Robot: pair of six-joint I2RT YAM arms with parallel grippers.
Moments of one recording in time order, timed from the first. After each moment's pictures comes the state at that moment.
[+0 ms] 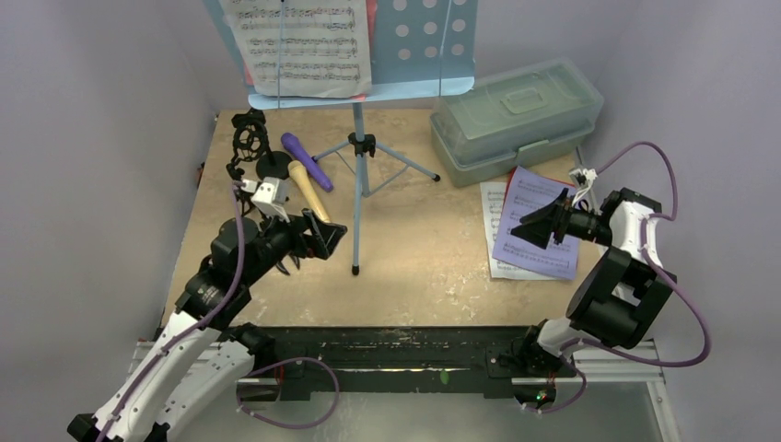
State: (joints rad) left arm -0.52 0.60 0.72 -0.35 0.07 -0.44; right arm -0.56 1.48 1.08 -1.36 -1.35 -1.16
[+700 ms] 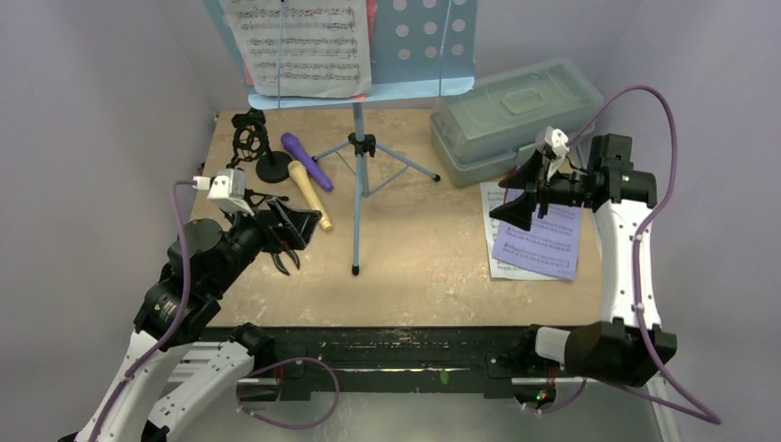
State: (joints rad) left arm -0.52 0.58 1.01 -0.58 -0.06 -0.56; right arm -0.26 1.28 1.36 -1.28 -1.27 -1.00
